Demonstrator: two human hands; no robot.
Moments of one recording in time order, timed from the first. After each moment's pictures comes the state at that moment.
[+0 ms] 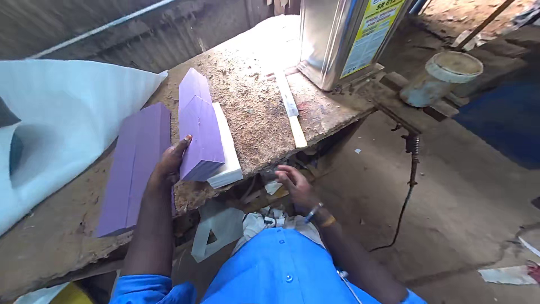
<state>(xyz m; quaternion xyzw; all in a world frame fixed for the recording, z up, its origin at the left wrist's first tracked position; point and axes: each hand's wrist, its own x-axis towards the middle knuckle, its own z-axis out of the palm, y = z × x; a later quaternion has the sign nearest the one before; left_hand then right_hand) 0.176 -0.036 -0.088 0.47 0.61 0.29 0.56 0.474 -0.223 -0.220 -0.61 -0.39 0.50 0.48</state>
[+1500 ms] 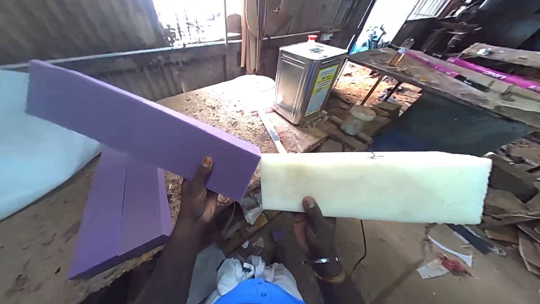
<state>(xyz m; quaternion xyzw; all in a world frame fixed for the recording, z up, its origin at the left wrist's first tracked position) 0.177 -0.143 -0.042 0.31 0.23 0.57 0.72 0.342 -0.296 -0.089 -0.35 -0.14 0.28 0.88</state>
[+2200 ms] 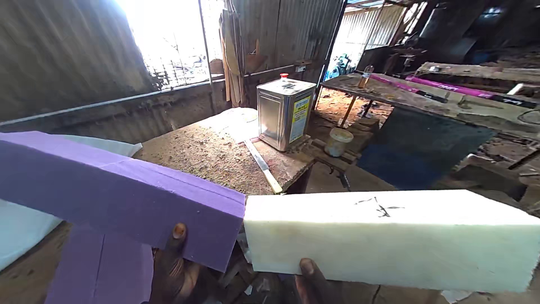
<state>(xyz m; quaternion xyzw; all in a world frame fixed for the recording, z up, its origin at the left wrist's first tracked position) 0.165 -0.161 -0.039 0.30 0.19 0.59 0.73 0.332 -0.326 -0.086 -0.30 -0.23 0.25 0.89</state>
